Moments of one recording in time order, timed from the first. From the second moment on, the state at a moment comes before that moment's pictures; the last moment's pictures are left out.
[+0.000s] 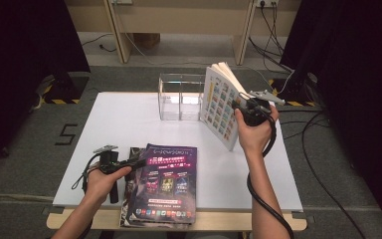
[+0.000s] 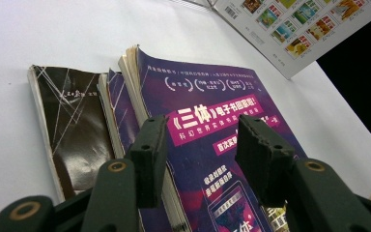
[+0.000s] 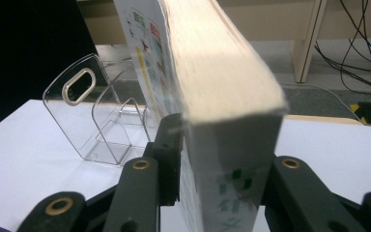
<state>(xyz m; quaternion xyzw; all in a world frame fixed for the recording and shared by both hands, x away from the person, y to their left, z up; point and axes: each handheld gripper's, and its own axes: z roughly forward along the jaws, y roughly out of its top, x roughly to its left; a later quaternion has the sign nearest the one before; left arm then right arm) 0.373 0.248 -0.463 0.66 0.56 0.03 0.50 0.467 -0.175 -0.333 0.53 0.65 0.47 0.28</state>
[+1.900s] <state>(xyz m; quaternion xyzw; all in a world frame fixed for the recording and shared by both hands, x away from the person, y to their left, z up) 0.375 0.252 -0.462 0.67 0.55 0.04 0.49 0.522 -0.130 -0.272 0.53 0.68 0.42 0.28</state>
